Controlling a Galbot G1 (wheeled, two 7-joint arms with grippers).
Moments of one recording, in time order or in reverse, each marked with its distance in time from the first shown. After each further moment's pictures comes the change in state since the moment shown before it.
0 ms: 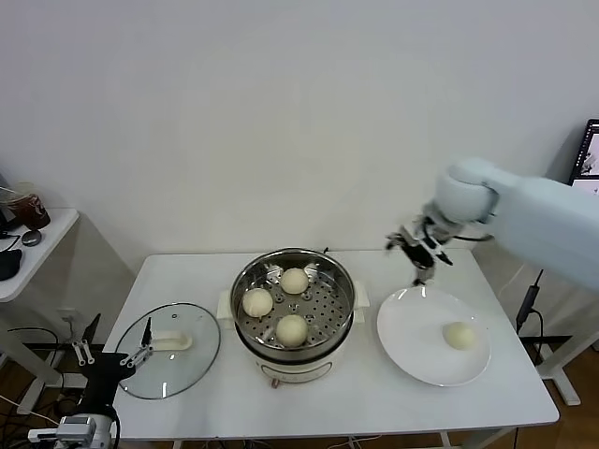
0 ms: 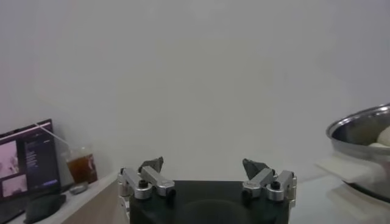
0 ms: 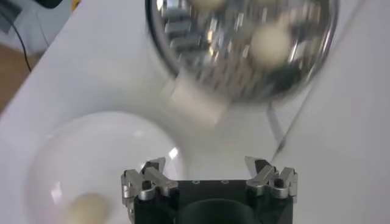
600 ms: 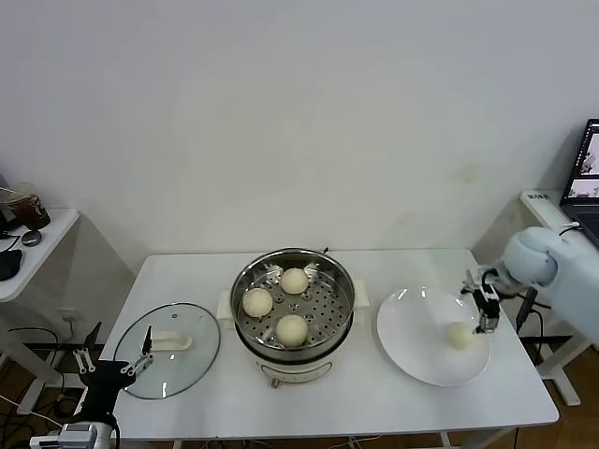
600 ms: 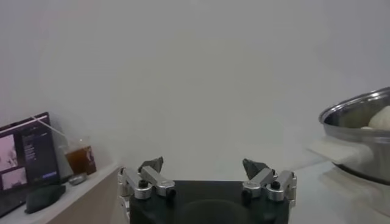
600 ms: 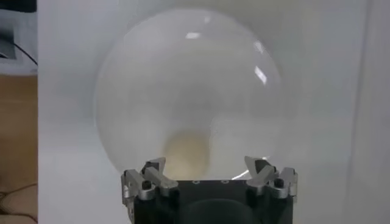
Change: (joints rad) left arm 0.028 -0.012 -0.011 0.003 0.017 -0.001 -0.001; right arm -0.515 -0.095 0.421 -0.172 -0.221 -0.017 0.023
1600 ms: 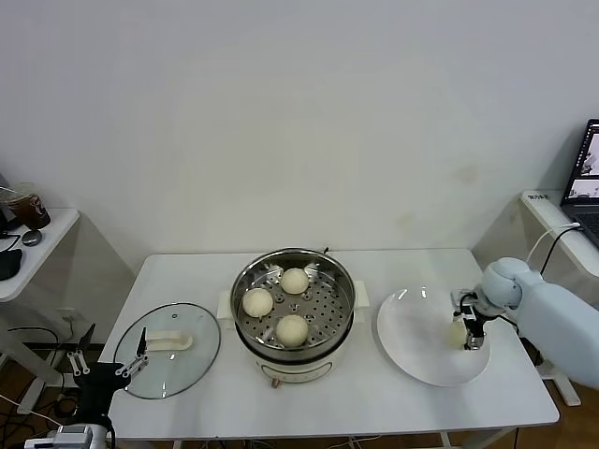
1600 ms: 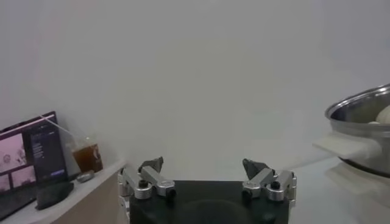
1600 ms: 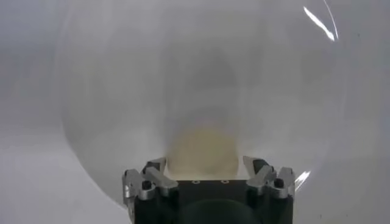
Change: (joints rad) left arm 0.007 -0.005 -0.016 0.000 0.001 0.000 -0.001; right arm -0.162 0.172 0.153 -0.187 -0.152 0.011 0.015
